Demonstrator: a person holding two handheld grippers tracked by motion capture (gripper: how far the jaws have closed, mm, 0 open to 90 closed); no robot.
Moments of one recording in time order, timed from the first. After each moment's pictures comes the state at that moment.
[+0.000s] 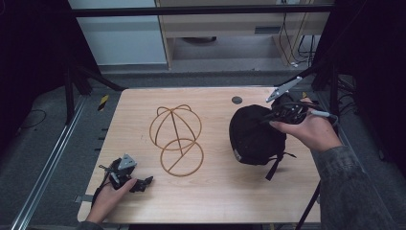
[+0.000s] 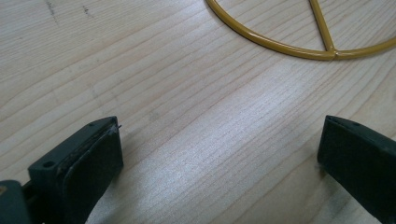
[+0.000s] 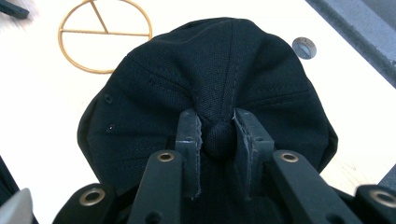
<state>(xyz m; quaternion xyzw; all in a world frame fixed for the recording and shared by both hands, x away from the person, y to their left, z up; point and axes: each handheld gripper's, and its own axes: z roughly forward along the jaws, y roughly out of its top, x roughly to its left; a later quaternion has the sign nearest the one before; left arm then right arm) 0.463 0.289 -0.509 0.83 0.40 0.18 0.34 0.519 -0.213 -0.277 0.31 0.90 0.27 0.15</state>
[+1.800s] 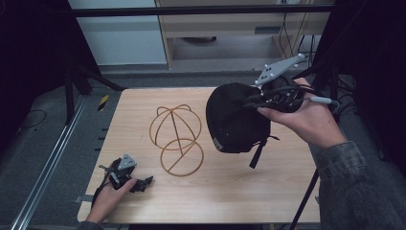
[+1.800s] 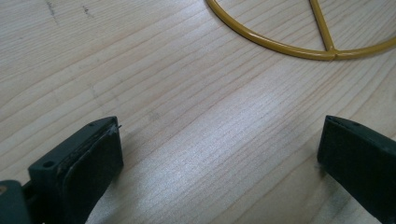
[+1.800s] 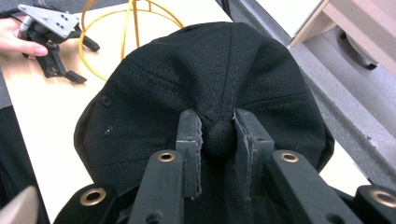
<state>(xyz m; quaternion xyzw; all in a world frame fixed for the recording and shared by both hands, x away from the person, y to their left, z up) 0.463 0.289 -0.509 0.83 0.40 0.18 0.34 0.483 -0.166 -0.195 0.23 0.89 0.35 0.20</state>
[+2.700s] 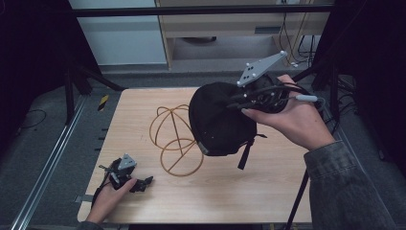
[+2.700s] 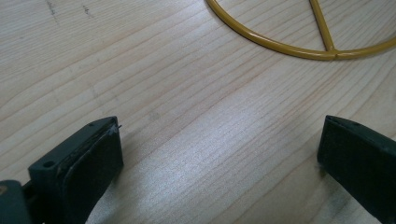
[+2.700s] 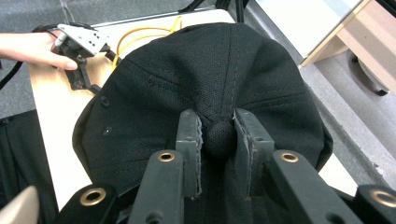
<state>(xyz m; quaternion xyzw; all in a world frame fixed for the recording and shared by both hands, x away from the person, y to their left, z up) 0.463 0.289 -0.509 0.83 0.40 0.18 0.34 0.471 -0.131 -0.179 0.18 0.89 0.36 0.20</state>
